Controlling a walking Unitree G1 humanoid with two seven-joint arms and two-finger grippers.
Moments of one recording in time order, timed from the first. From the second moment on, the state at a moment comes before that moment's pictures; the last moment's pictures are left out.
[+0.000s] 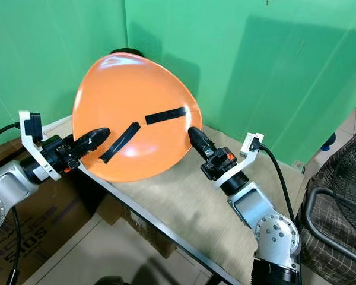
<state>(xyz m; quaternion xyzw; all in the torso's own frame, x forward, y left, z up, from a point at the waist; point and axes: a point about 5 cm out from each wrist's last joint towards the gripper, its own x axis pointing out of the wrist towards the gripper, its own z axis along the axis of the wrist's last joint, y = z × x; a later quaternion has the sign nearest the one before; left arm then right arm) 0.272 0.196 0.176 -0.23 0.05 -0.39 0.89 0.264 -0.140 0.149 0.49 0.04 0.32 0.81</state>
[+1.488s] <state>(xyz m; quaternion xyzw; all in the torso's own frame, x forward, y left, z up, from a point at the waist) 0.271 0.194 0.186 -0.26 0.03 -0.42 0.87 0.268 -0.138 0.154 0.49 0.04 0.32 0.81</state>
